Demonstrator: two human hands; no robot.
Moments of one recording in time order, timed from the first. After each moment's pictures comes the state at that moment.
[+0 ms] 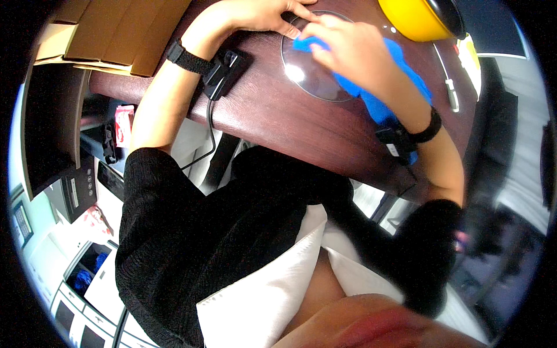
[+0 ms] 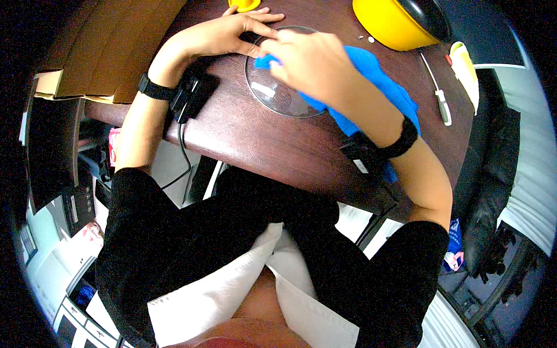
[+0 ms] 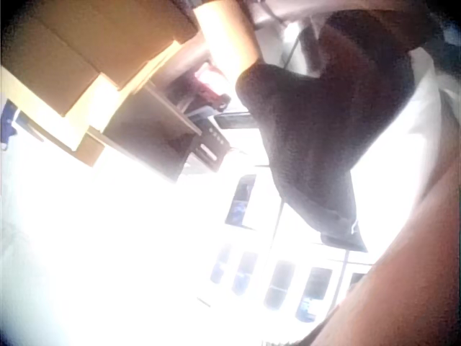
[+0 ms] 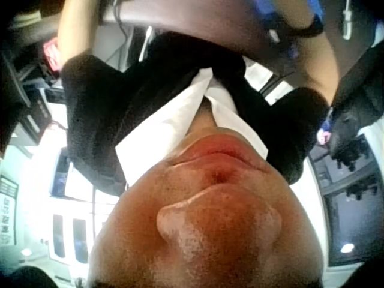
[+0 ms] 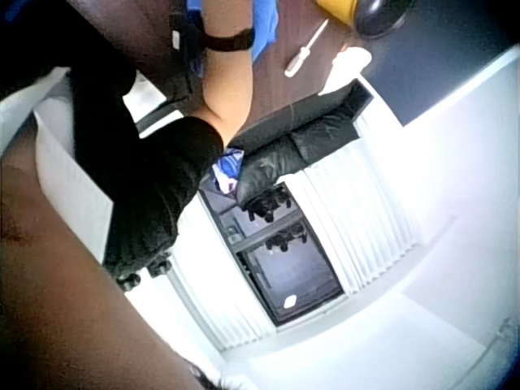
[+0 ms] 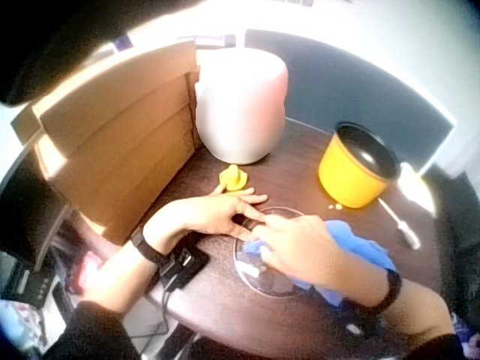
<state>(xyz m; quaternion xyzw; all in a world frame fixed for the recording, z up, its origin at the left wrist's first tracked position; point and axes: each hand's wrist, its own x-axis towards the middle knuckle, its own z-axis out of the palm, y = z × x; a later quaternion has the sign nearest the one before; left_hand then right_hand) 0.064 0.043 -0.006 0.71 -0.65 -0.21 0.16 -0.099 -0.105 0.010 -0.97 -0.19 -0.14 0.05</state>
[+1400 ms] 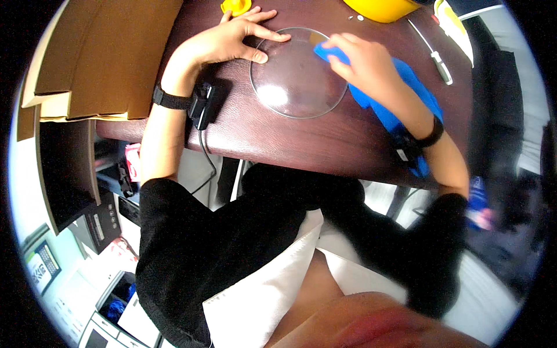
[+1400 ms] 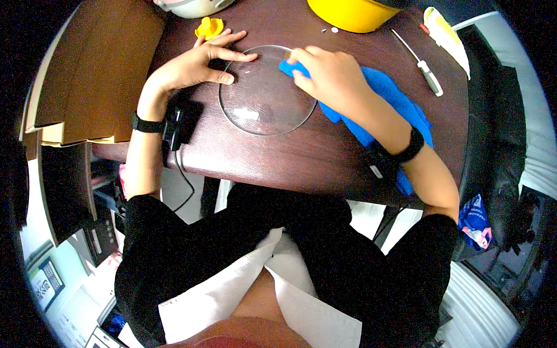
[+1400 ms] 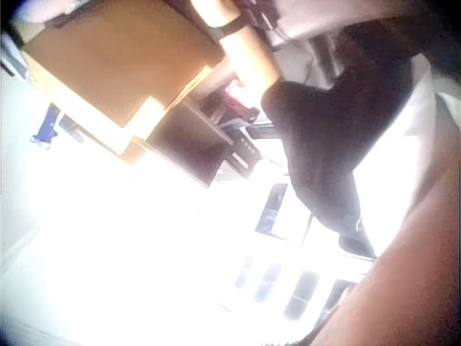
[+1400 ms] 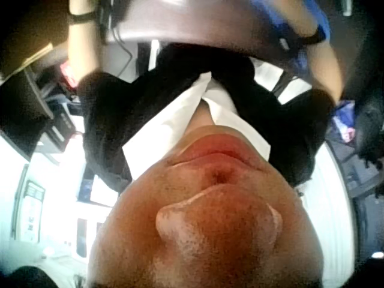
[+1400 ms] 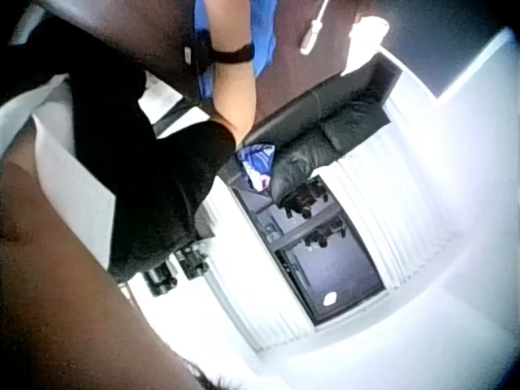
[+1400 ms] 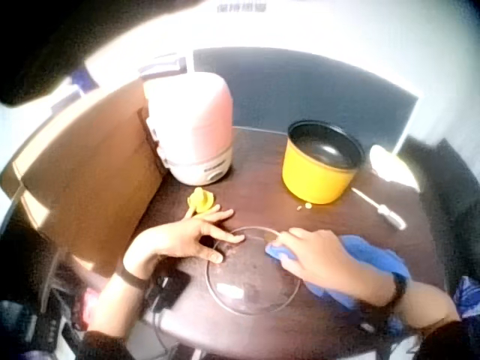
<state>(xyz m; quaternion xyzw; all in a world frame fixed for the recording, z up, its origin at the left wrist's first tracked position) 0.065 0.039 -0.012 0.68 -0.67 -0.22 0.19 -0.160 -0.151 -0.001 -0.98 -0.03 -0.15 0.11</state>
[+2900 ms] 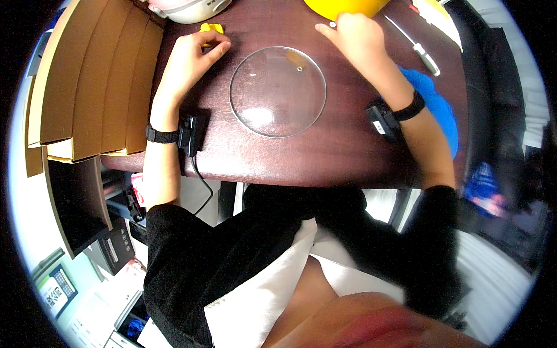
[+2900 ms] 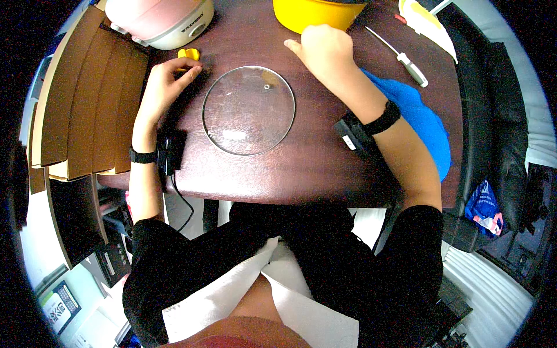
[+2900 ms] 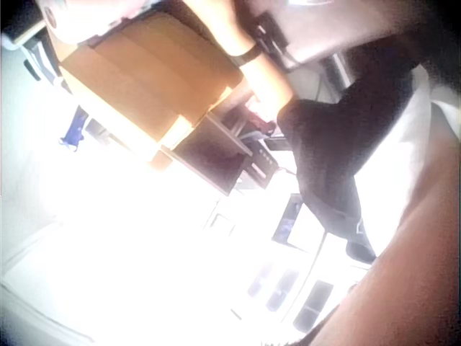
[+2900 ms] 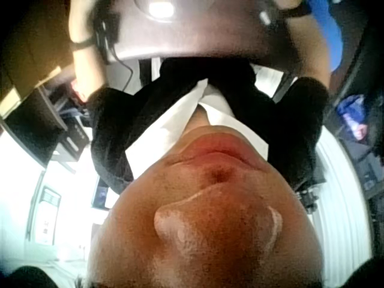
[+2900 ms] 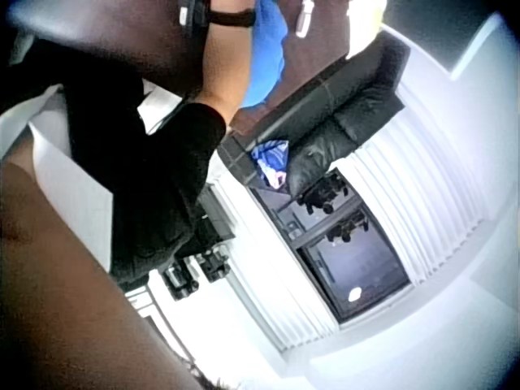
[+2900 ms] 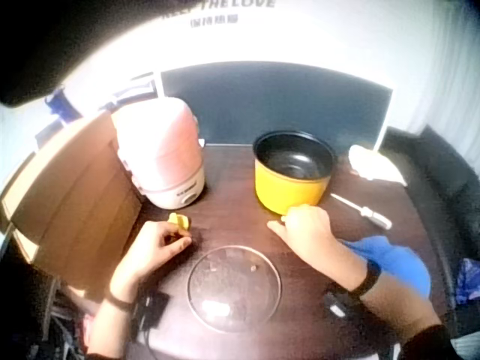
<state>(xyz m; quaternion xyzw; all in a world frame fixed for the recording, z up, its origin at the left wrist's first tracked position) 0.067 0.037 0.004 0.78 -0.54 -0.07 0.31 -0.129 -0.200 0.006 -0.96 0.23 -0.12 -0.09</state>
